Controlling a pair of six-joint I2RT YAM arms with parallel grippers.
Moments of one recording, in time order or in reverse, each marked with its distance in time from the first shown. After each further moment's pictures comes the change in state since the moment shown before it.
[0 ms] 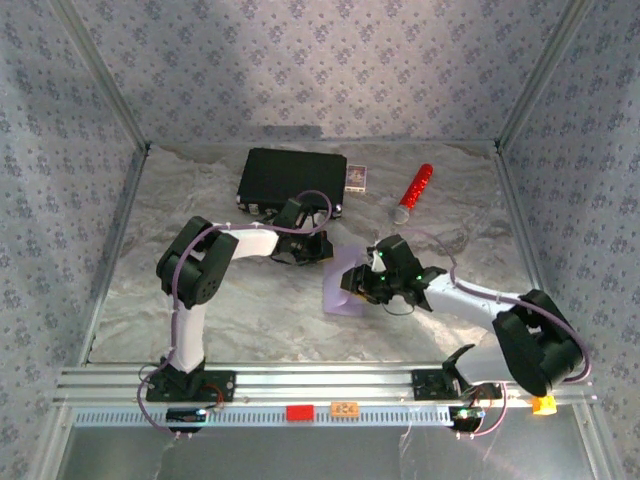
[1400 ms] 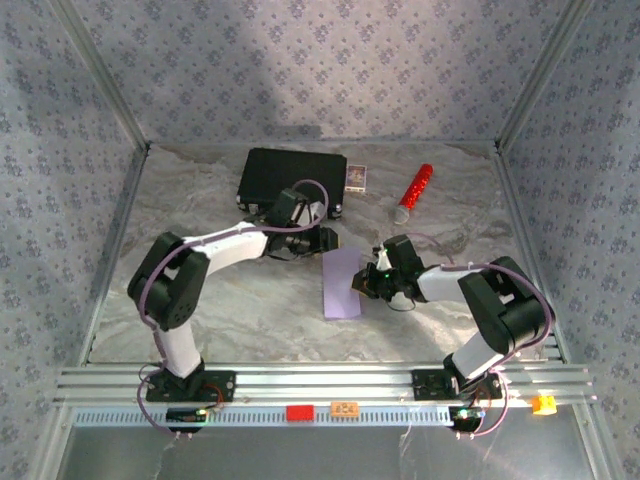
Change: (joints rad) left arm -0.032 -0.248 -0.041 -0.079 -0.044 0.021; right arm -0.119 0.237 -0.040 0.216 -0.075 -0.052
